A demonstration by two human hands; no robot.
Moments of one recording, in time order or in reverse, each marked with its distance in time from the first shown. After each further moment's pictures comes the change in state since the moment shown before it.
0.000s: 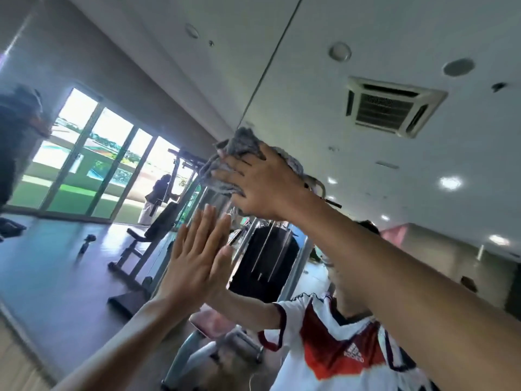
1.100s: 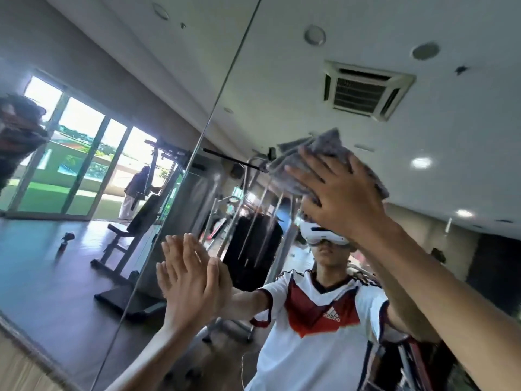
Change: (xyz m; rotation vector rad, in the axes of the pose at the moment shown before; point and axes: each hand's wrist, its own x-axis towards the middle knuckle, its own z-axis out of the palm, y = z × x) left_hand -0.050 0.073 -0.003 -0.261 -0.036 -0.543; right_hand -0.158 0.059 0.010 0.001 0.104 0.327
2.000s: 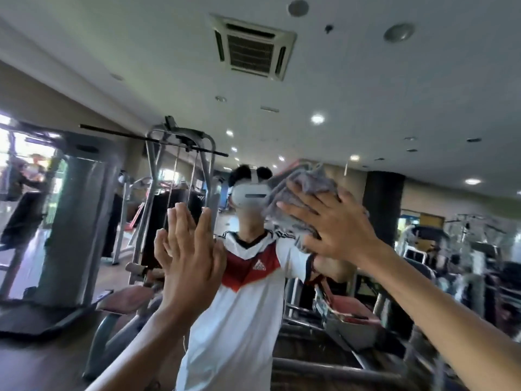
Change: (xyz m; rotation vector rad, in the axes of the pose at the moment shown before) left_hand -0.140 0.201 0.086 -0.068 -0.123 0.552; right_hand -0.301 0.141 -0.030 -0.168 -0.089 0.001
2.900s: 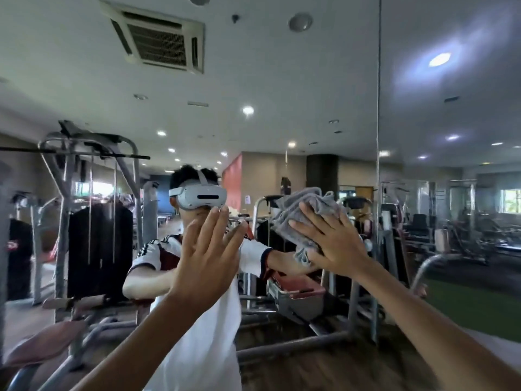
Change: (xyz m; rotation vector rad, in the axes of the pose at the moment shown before) left_hand -0.010 0.198 0.128 0.296 0.069 0.681; right_hand -0.259 0.115 0.009 0.003 -0.084 0.261
